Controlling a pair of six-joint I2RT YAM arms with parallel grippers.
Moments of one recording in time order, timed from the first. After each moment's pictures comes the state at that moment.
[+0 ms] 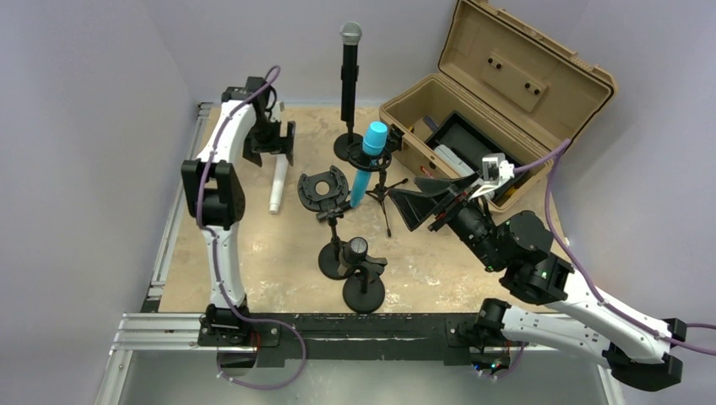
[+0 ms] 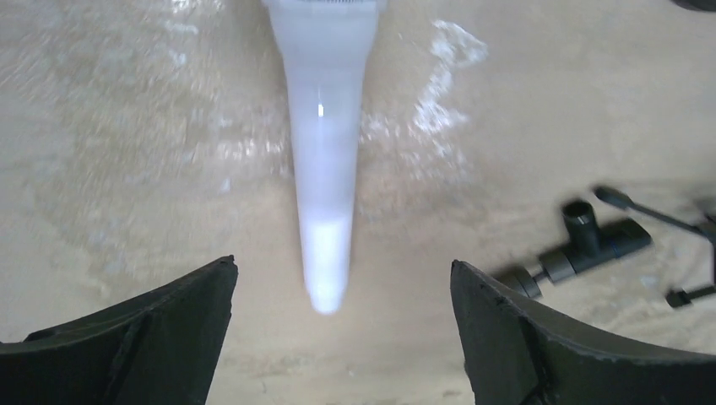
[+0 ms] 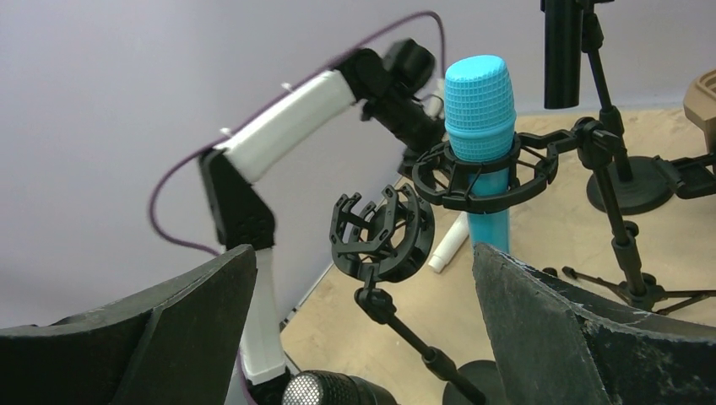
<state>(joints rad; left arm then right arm) -0.08 2.30 2.19 -1.26 0.10 -0.09 1.06 0.68 0.91 -0.02 0.38 0.53</state>
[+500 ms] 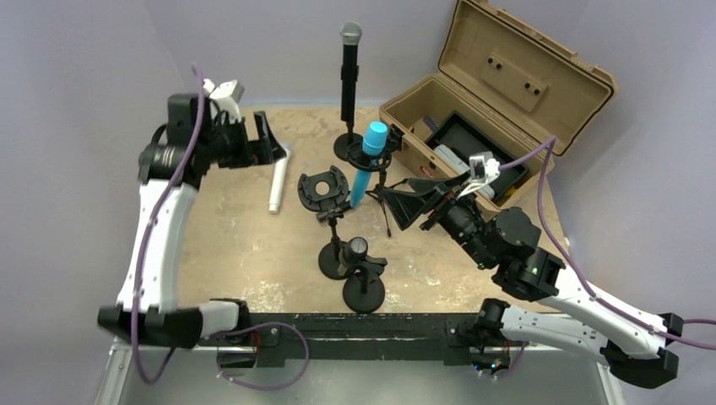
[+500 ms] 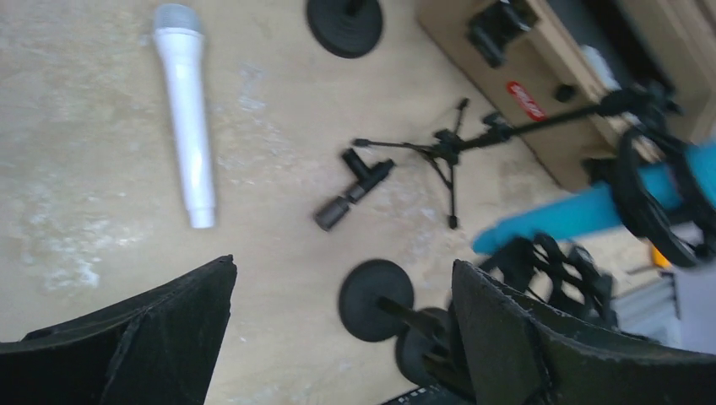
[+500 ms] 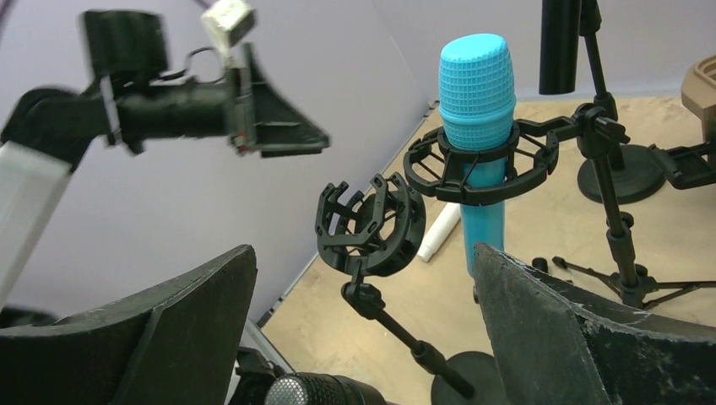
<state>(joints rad) -0.08 1.35 1.66 -1.02 0.30 -0.23 1.06 0.72 0.91 -0.02 0.38 0.52</state>
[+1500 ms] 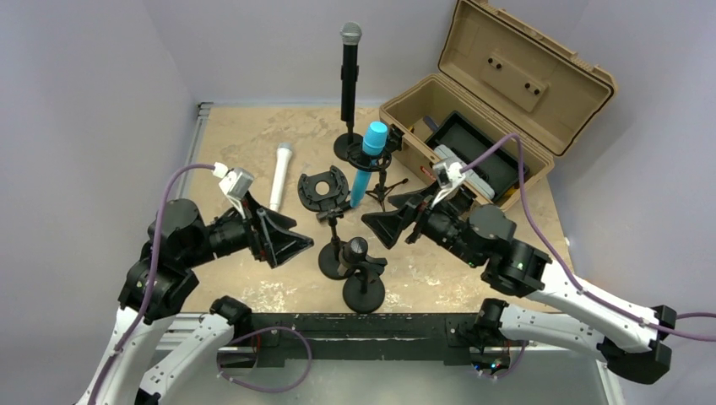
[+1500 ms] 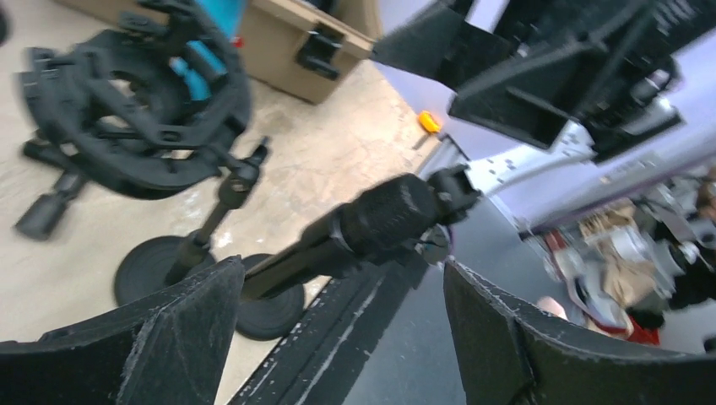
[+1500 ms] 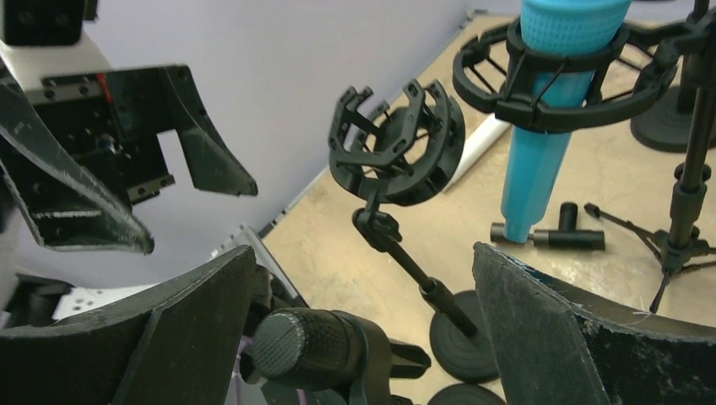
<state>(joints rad) -0.45 0.56 1.03 -0.64 0.64 -0.49 1.06 0.77 0.90 -0.09 0.18 0.51</state>
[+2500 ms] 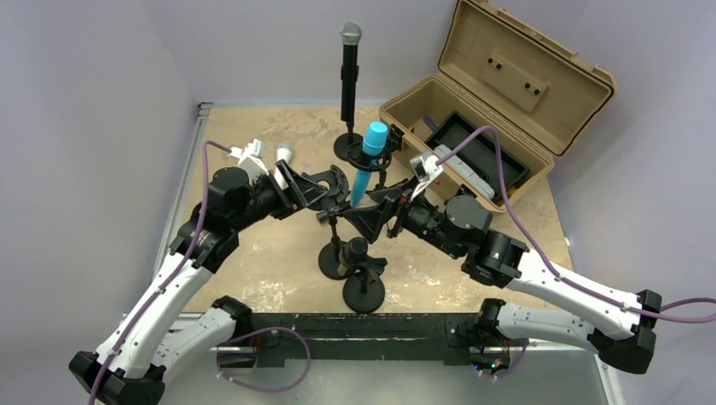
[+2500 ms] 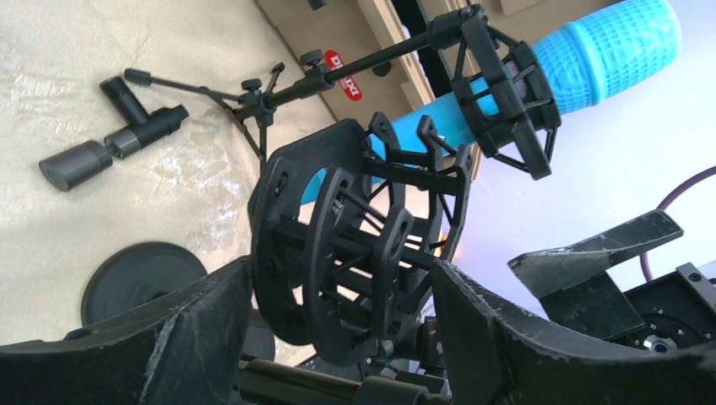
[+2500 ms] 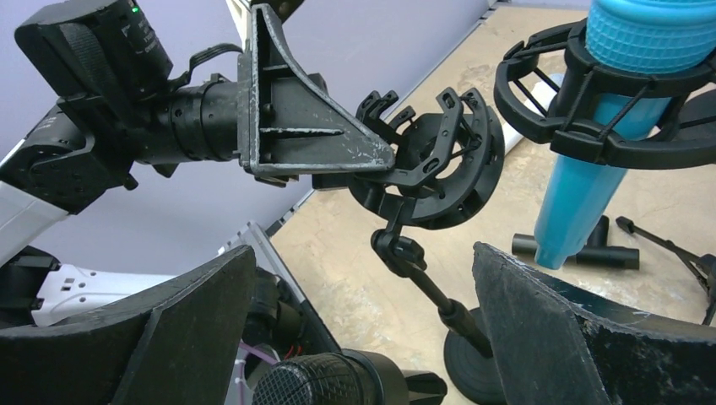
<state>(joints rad) -0.47 0.83 0.92 -0.43 0.23 -0.91 1.06 0.91 0.93 0.00 0.14 0.51</state>
